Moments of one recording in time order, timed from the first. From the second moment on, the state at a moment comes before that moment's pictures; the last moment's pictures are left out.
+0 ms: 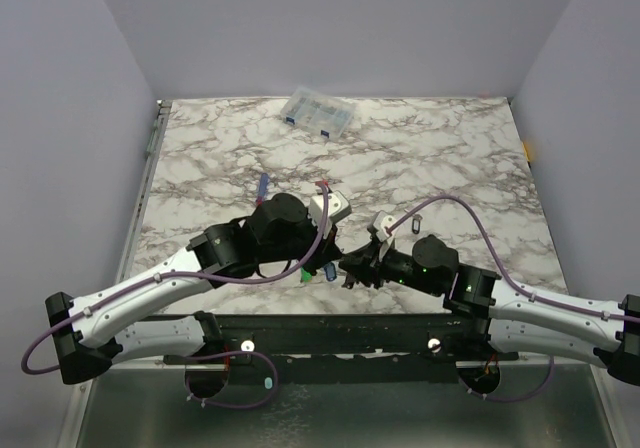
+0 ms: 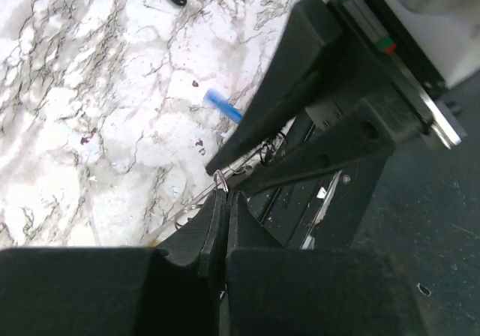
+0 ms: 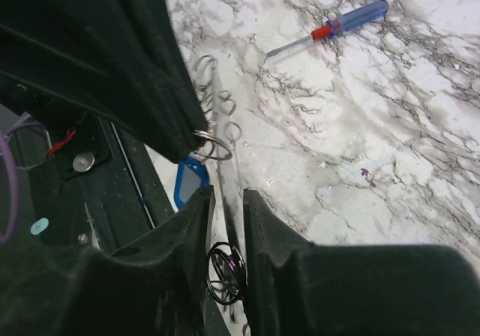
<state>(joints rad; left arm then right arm) -1.07 1.02 1.04 -0.53 0.13 -0.20 1.12 0.85 0.51 0.13 0.05 0.12</state>
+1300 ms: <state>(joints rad) -1.00 1.22 1.25 -0.86 0.23 -0.45 1.13 0.72 0.45 0.22 -0.13 0.00</state>
